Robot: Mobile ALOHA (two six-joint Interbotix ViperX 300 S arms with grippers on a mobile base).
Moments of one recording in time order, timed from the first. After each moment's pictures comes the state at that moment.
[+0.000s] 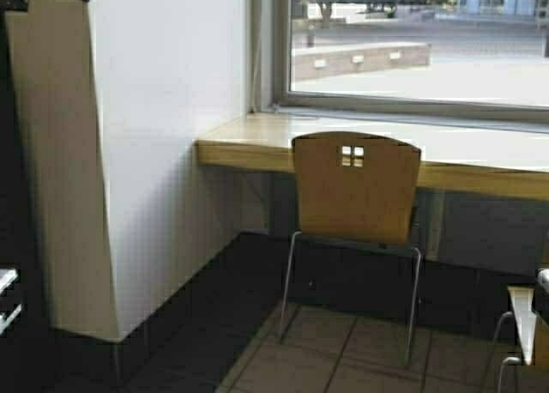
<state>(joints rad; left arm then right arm) -0.27 -0.90 1.19 -0.22 -0.03 0.09 0.36 -0.40 0.75 0.10 0.02 0.04</state>
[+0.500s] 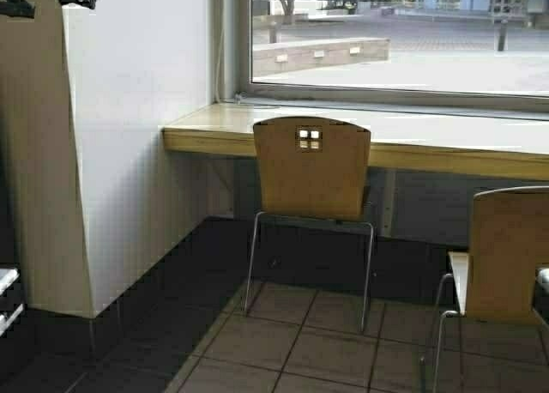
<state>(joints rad) -0.27 -0.85 1.18 -0.22 -0.06 0.10 0.33 -0.37 0.75 0.10 0.03 0.05</state>
